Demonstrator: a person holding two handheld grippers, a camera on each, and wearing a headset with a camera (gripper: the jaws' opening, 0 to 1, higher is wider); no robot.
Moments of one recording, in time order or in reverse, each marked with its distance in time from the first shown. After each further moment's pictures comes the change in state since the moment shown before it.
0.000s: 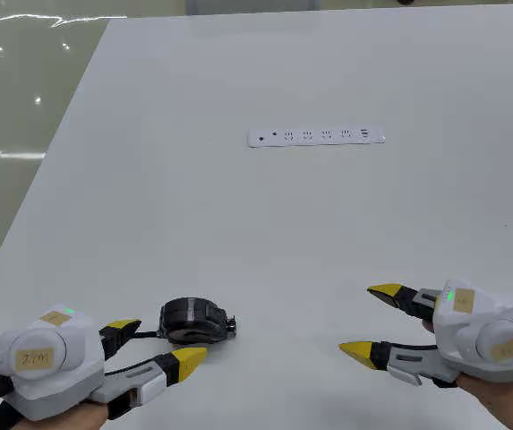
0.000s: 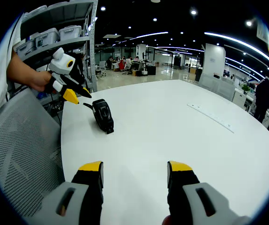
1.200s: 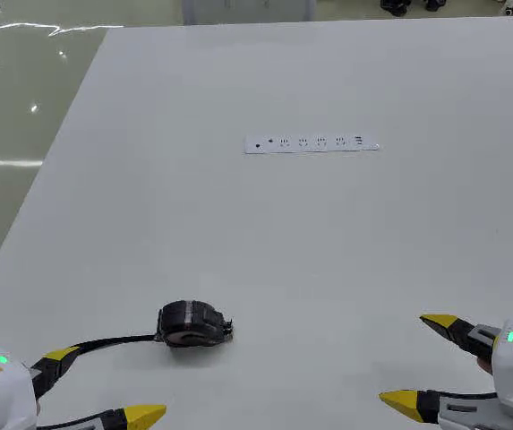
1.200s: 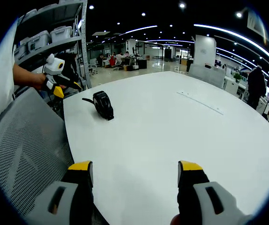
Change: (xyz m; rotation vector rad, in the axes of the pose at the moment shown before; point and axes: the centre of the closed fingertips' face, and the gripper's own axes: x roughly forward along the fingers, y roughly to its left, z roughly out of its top) left arm -0.051 0.024 -0.030 0.103 0.014 -0.019; right arm -0.051 0.007 -0.033 0.083 0.052 -0.054
